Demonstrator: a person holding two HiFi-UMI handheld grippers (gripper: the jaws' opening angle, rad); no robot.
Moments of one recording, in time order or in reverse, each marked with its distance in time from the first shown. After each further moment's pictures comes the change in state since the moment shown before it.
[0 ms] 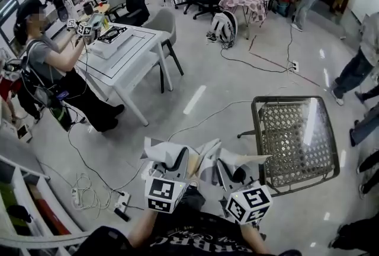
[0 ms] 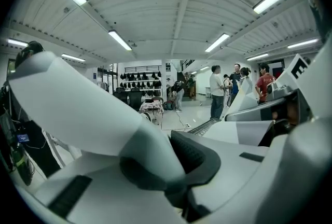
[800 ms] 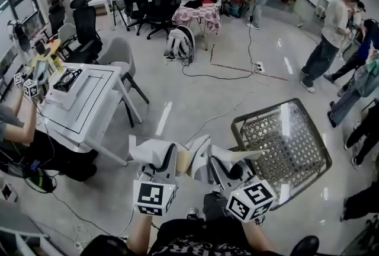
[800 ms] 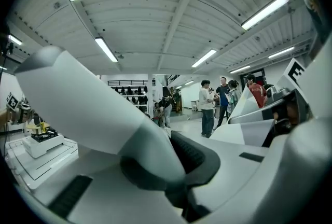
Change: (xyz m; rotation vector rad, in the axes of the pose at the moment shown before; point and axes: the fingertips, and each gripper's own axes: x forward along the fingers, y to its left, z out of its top) left arm 0.157 0.106 0.114 0.063 -0.187 -0.185; right arm 0.130 -0.074 0.123 0.017 -0.134 -0.175
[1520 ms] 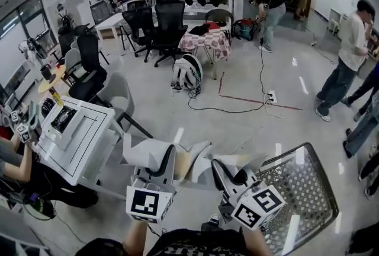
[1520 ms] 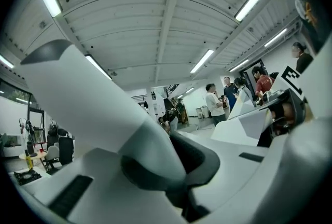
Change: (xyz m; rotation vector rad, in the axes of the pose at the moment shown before) left arm 0.235 0.021 0.134 0.158 -0.149 0.052; right arm 0.110 -0.187 0.159 0.069 -0.195 0.175
